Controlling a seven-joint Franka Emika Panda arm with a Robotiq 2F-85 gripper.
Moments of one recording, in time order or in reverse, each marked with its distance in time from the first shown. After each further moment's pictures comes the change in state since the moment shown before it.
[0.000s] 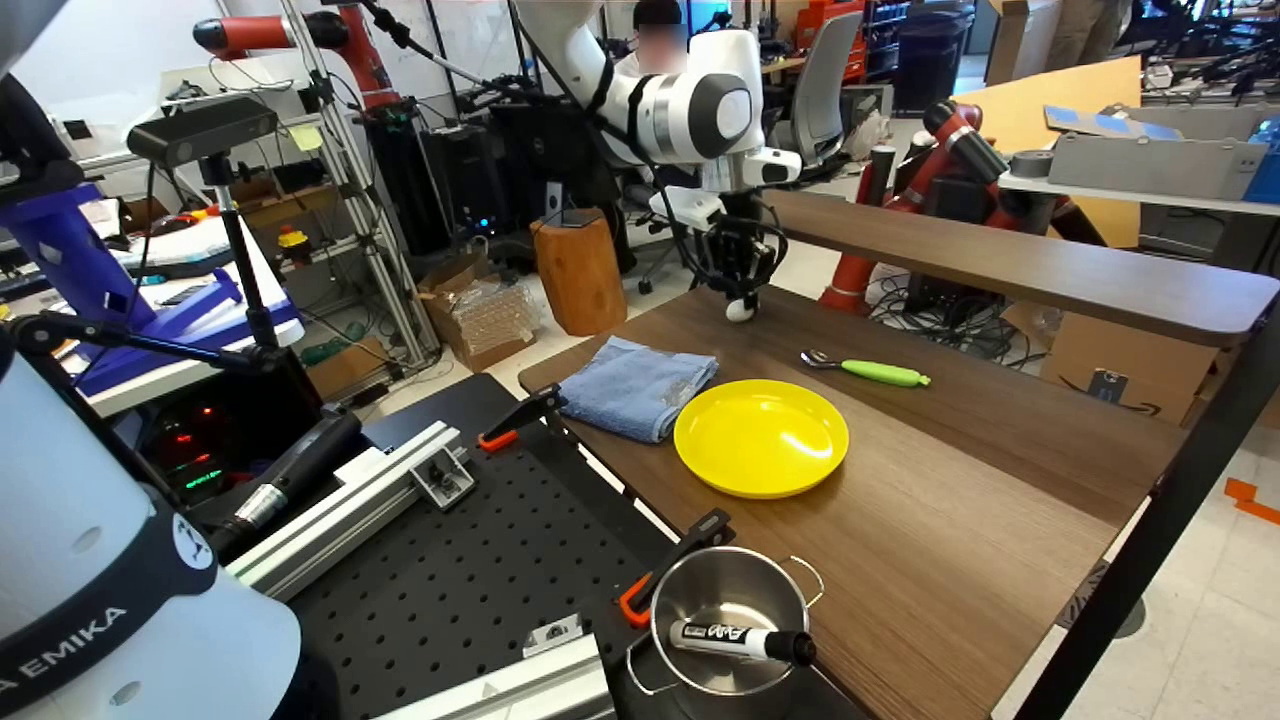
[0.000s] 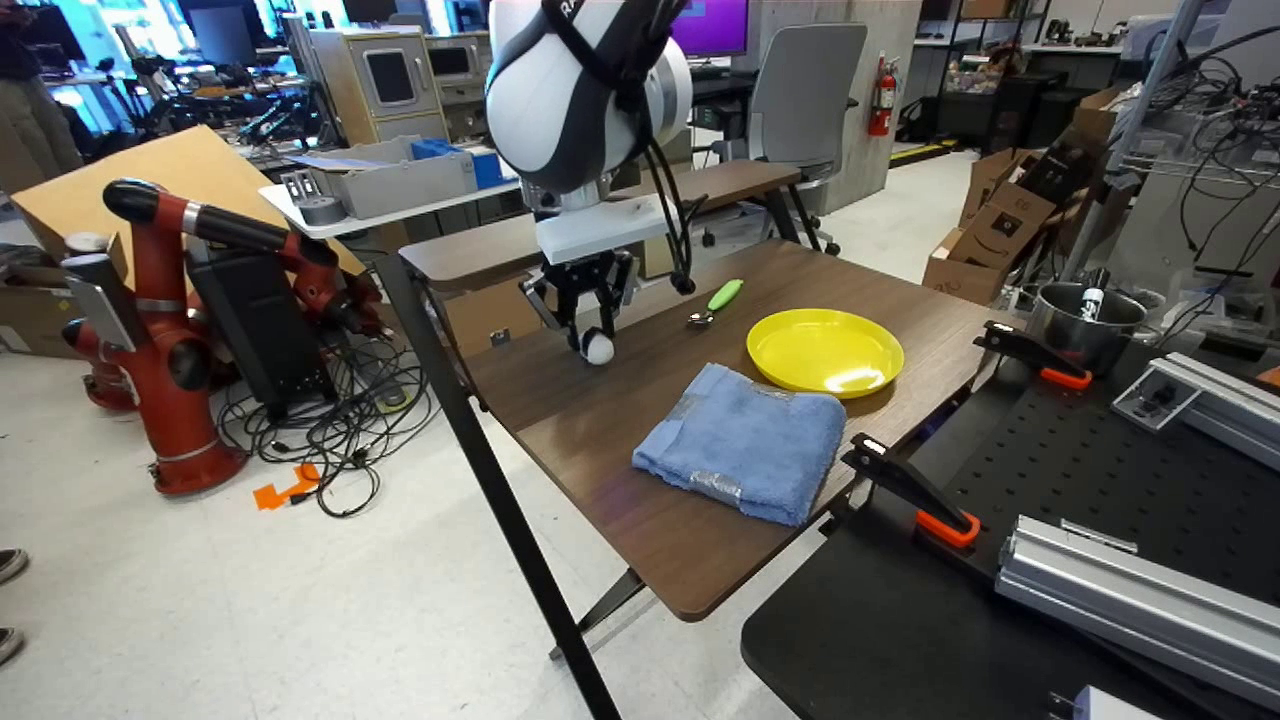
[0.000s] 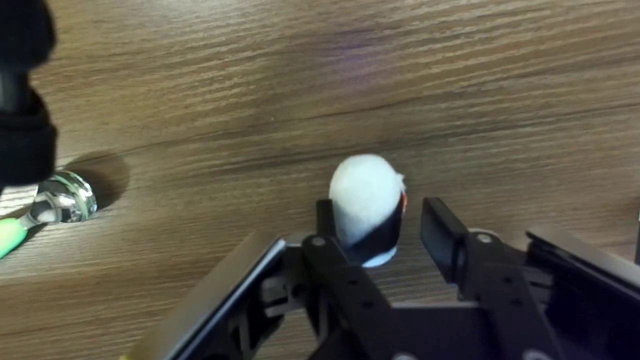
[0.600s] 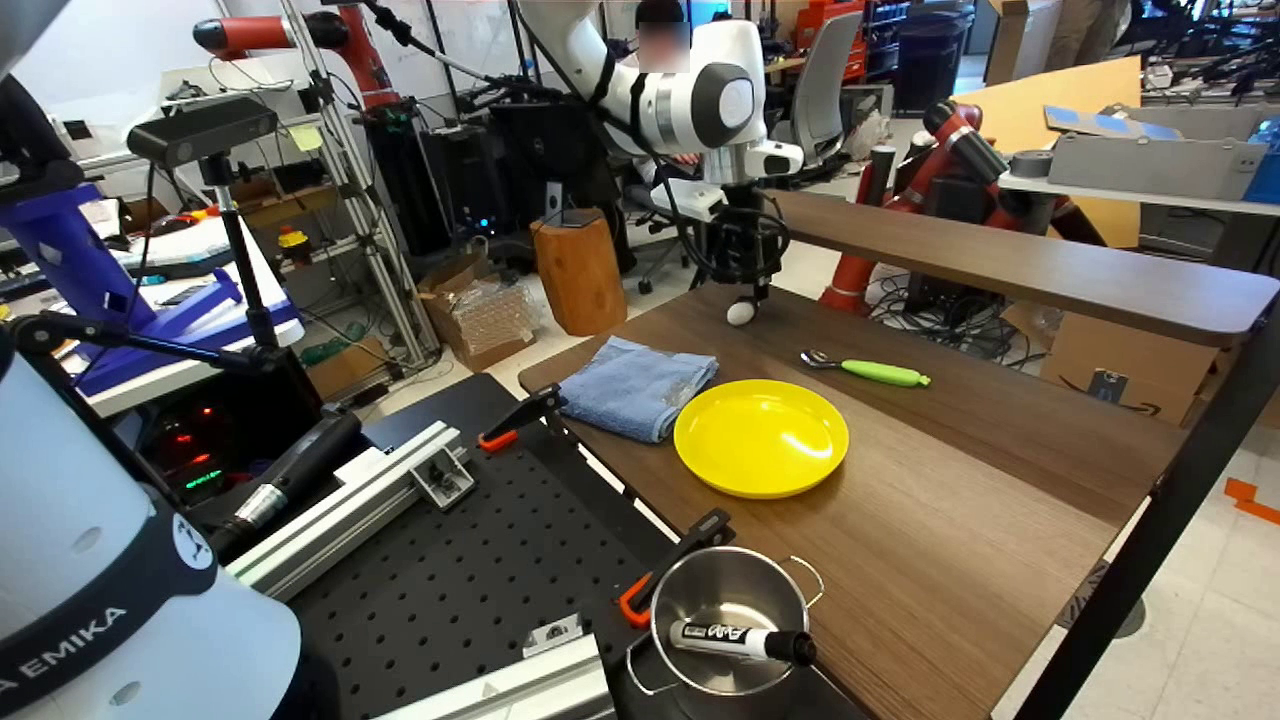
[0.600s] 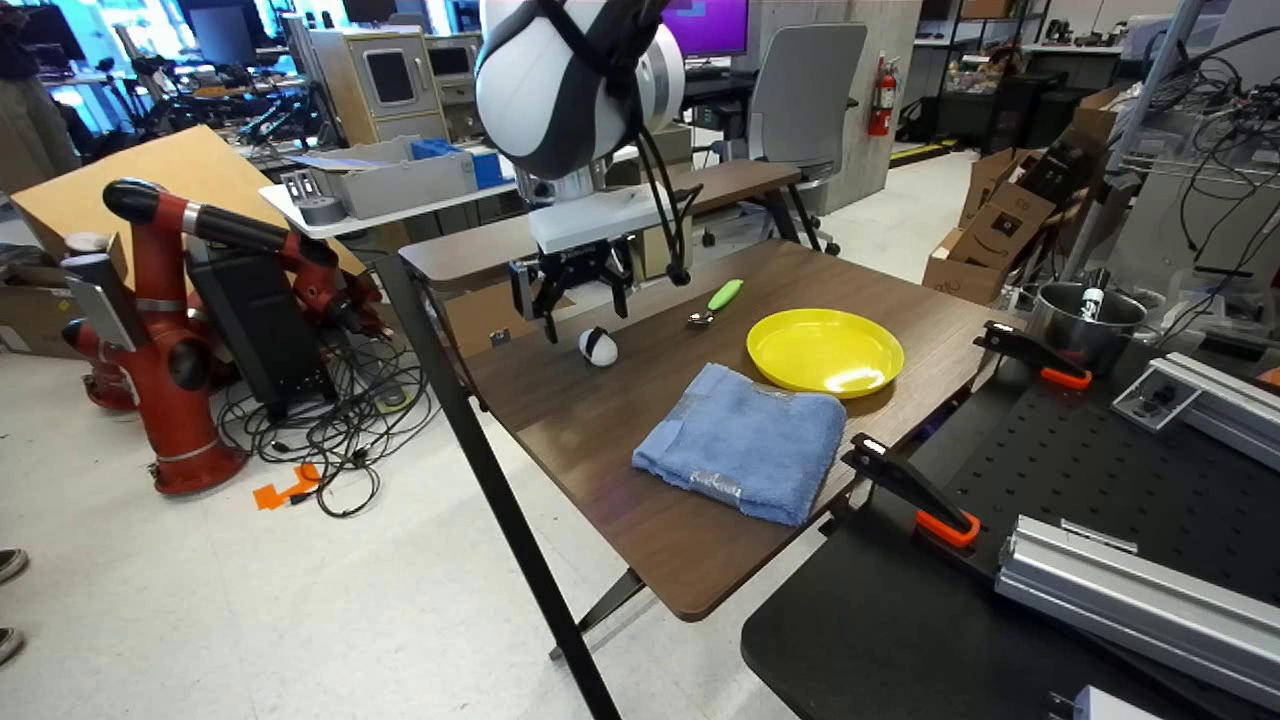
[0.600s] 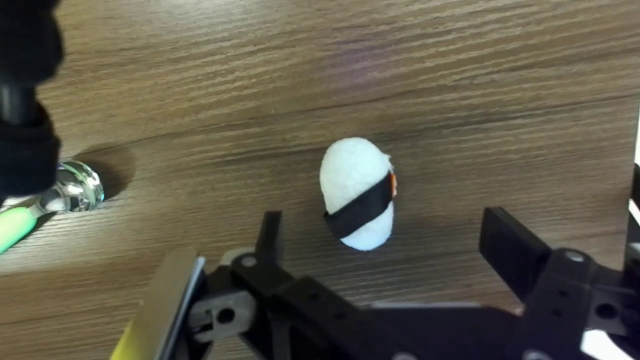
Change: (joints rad) arm 0.000 0.002 -0.001 0.032 0.000 -0.043 0.000
